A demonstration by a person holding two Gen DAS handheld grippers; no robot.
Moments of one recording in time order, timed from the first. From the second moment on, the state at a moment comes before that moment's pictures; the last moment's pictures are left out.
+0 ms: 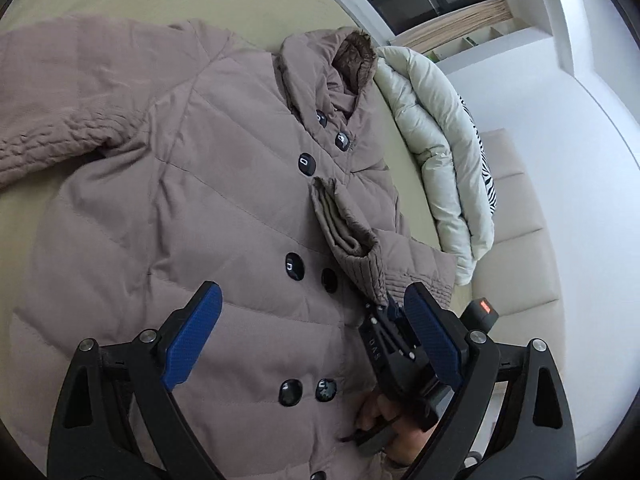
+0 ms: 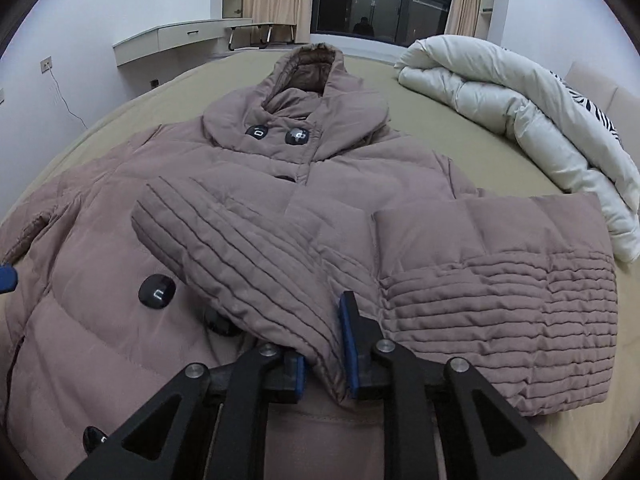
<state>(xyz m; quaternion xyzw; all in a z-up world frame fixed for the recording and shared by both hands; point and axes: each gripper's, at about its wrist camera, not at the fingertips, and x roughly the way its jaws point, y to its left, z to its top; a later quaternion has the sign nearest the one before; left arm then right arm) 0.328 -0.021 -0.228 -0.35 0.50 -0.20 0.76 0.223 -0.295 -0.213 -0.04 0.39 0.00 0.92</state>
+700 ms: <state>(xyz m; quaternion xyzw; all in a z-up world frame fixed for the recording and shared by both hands) 0.436 -0.151 -0.290 -0.26 0.59 -0.22 0.73 0.152 -0.358 -0.205 0.26 0.40 0.08 0.87</state>
